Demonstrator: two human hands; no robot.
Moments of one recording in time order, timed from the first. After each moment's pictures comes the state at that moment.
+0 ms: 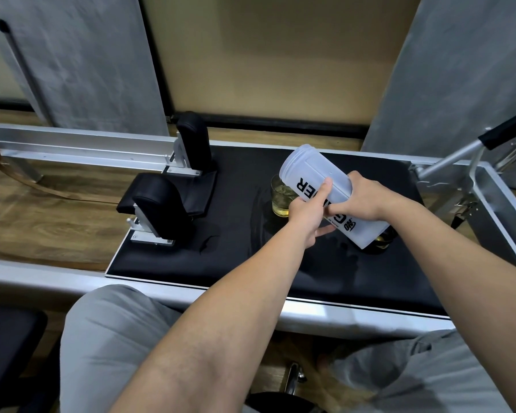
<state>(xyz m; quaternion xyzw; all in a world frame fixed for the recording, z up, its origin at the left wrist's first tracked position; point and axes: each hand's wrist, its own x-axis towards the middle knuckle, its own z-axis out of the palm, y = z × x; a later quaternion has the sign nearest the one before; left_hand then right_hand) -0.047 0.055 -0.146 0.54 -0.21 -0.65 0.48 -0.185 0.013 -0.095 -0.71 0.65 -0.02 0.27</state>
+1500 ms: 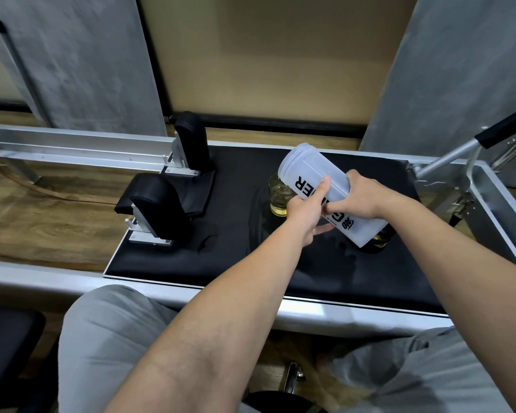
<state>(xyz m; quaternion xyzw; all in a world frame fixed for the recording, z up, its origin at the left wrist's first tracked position) -0.047 0.058 -0.137 0.55 -0.22 -0.65 0.48 -0.186 0.014 -0.093 -0.71 0.65 -0.02 0.26</state>
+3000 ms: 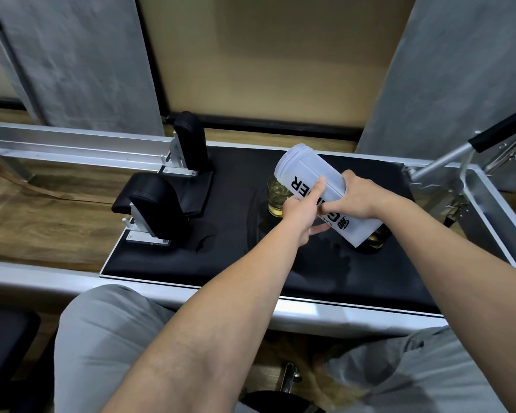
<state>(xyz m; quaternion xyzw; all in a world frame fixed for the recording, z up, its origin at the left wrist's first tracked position) -0.040 0.060 -0.138 0.54 -0.22 -0.65 0.48 -0.180 0.014 -0.091 -0.72 0.65 -0.02 0.26</state>
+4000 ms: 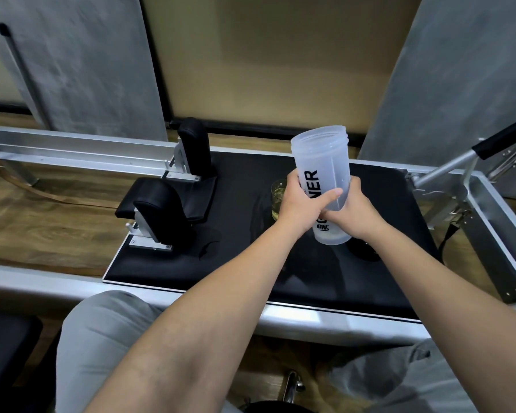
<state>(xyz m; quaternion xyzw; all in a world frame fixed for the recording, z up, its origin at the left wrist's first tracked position) -0.019 0.049 -0.130 0.57 -0.44 -0.47 0.51 -0.172 0.025 -0.133 -0.68 0.59 -0.26 0.34</state>
